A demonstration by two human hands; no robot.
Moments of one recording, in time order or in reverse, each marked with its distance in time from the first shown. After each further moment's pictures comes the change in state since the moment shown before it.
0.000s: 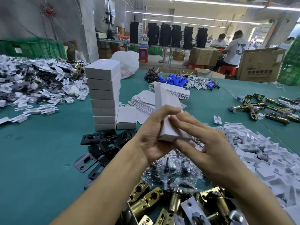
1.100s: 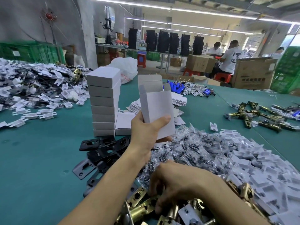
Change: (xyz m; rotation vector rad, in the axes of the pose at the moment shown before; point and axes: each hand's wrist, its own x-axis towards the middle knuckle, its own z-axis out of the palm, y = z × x) left_hand 0.009 0.001 -0.020 0.330 0.480 0.540; right_hand 0.022 -0.004 0.049 -0.154 -0.930 0.172
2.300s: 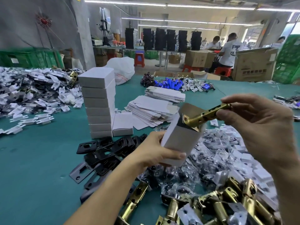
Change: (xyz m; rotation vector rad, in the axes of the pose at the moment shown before) left_hand -0.002 -0.029 -0.017 0.548 -0.512 -0.248; right_hand -0.099 0.036 -0.055 0.444 1.387 -0.260
